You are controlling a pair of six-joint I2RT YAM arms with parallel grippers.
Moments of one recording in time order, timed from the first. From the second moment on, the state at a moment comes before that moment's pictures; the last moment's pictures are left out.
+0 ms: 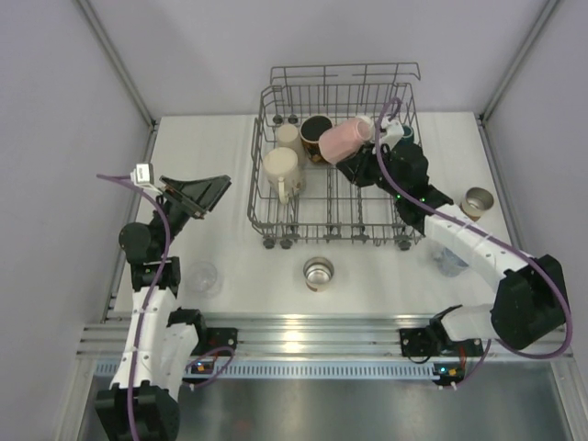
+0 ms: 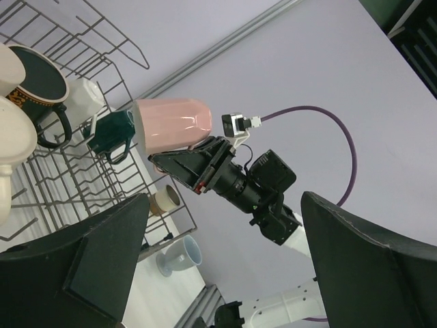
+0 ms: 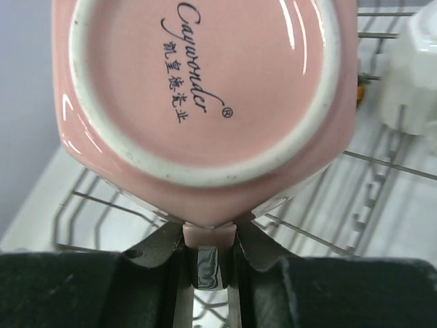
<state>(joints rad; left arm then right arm) 0.10 0.69 0.49 0.65 0.72 -1.40 0.48 1.33 0.96 0.20 -0.18 0.46</state>
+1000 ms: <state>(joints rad) 0.10 0.68 0.49 0.58 0.74 -1.33 0.31 1.55 1.10 -0.11 -0.07 -0.10</state>
